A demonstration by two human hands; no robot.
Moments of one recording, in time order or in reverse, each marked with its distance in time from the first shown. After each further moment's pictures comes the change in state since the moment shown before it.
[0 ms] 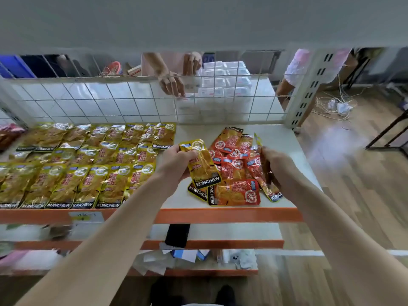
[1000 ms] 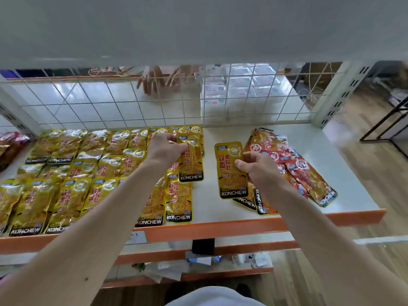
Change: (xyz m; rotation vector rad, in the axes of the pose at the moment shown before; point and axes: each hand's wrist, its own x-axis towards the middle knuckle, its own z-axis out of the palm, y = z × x) left_hand 0.083 0.029 -0.127 0.480 0.135 0.201; right_hand 0.001 -0.005 0.146 -0.034 -0.029 -0.050
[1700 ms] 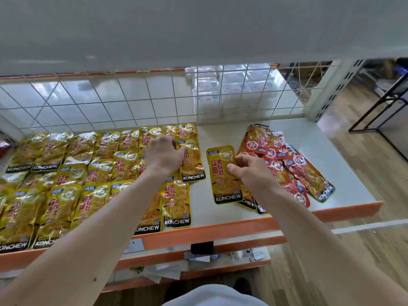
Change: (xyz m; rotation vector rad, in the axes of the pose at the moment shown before) left_hand 0.014 -0.013 0.019 0.638 0.103 0.247; right_hand 0.000 0.008 0.013 -0.019 0.029 0.024
